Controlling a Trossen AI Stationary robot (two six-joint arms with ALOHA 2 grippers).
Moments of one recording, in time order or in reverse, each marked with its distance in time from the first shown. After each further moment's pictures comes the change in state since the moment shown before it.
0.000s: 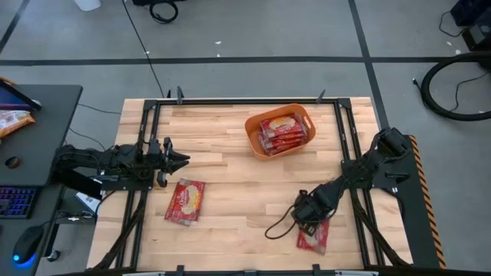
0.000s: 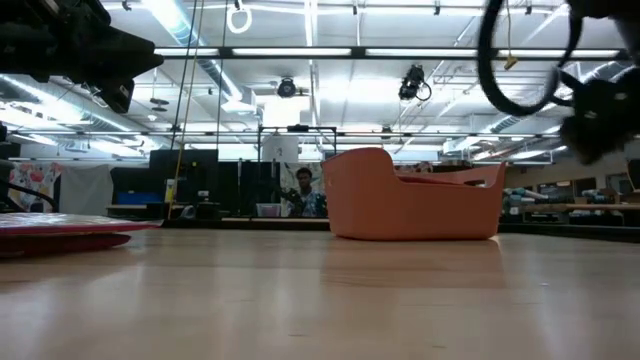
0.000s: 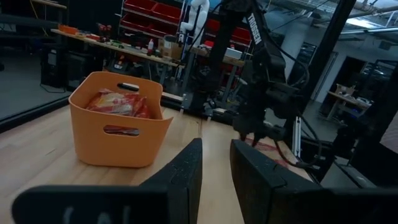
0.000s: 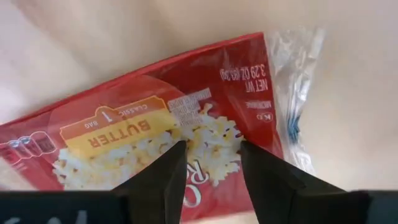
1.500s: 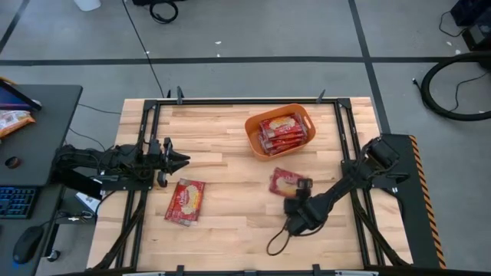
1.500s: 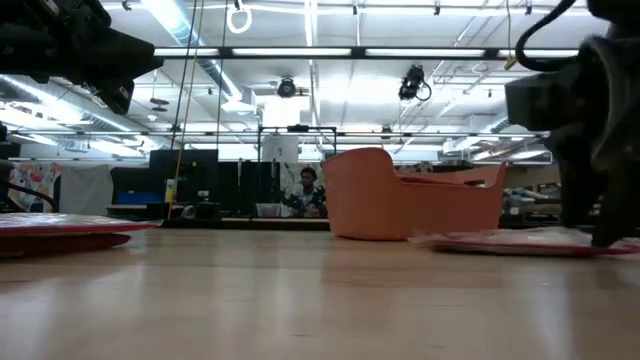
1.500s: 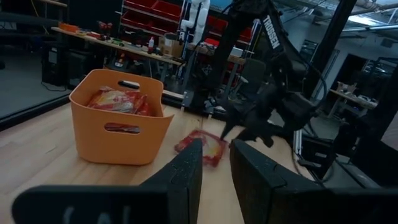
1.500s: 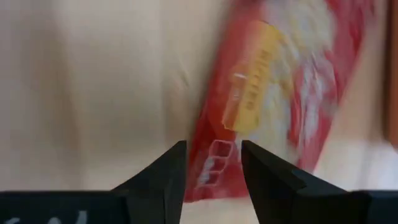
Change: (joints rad) left arm 0.000 0.000 0.000 -0.009 0.000 0.000; right arm 0.043 0.181 0.209 -0.247 0.614 -0.530
